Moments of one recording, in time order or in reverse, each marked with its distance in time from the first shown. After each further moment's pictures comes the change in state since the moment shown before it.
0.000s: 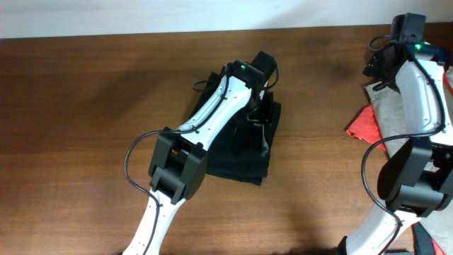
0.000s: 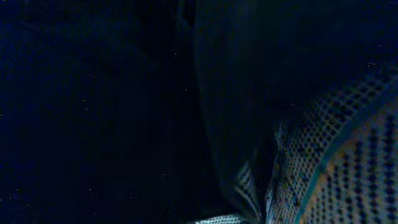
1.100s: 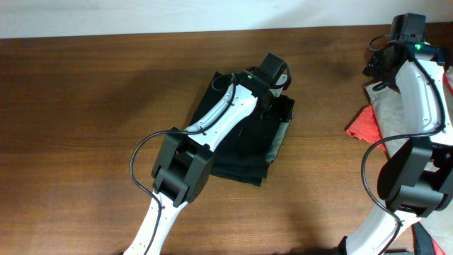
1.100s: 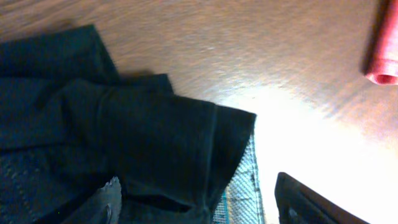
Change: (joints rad) left arm -0.038 -0.007 -0.110 0.388 0.131 0.118; right arm 0.000 0.000 0.000 0.000 0.000 0.000
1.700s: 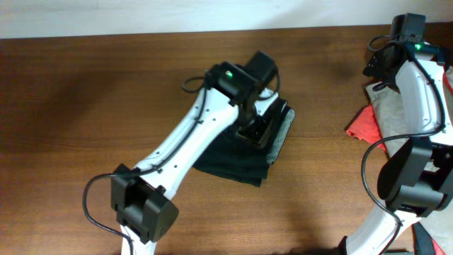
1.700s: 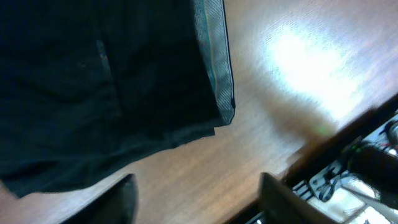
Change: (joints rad) left arm -0.039 -0.405 -0.104 -0.570 -0.074 0.135; right arm 0.000 0.000 0.000 0.000 0.000 -0.001
